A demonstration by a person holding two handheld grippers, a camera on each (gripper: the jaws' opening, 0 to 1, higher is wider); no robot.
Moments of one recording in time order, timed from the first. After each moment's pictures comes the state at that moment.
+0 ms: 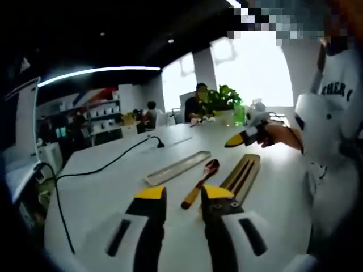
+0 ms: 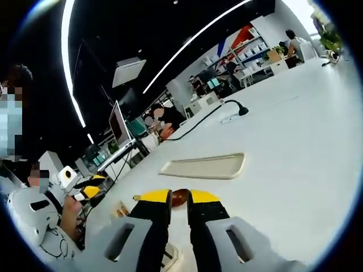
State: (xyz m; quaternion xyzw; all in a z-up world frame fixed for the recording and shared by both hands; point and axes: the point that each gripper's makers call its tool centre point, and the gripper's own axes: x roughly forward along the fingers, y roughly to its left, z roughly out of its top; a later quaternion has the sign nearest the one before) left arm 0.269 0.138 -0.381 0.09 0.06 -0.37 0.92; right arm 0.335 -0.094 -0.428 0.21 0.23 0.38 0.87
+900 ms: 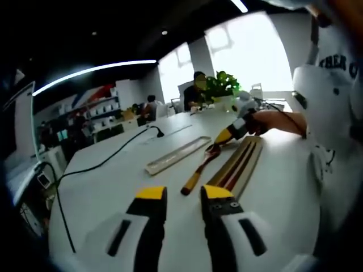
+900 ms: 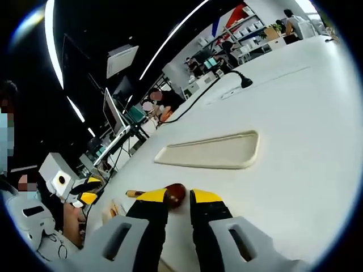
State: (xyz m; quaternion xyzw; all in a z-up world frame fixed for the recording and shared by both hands) left arm 0.265 0.140 -0.406 0.13 0.09 -0.36 0.92; right arm 0.347 -0.055 -0.457 0.22 0.29 0.40 0.84
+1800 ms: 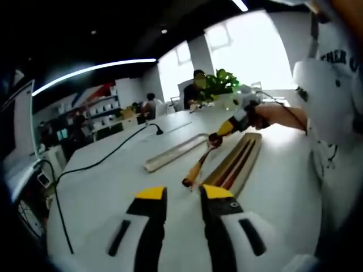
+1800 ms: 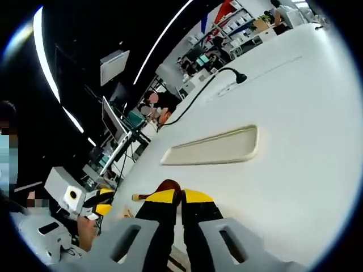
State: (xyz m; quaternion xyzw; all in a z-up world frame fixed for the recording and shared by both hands) left arm 0.264 0.137 -0.415 0.14 0.10 -0.36 0.92; right arm 0.333 -0.063 -0.437 0.30 0.31 0.38 0.82
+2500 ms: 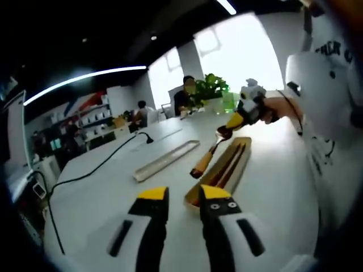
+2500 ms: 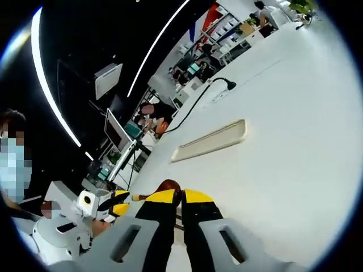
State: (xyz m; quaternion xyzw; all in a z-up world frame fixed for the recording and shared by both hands) left arm 0.256 0.116 -0.410 0.14 0.07 -0.40 0.90; right arm 0.328 -0.075 -0.434 0.31 0.29 0.34 0.84
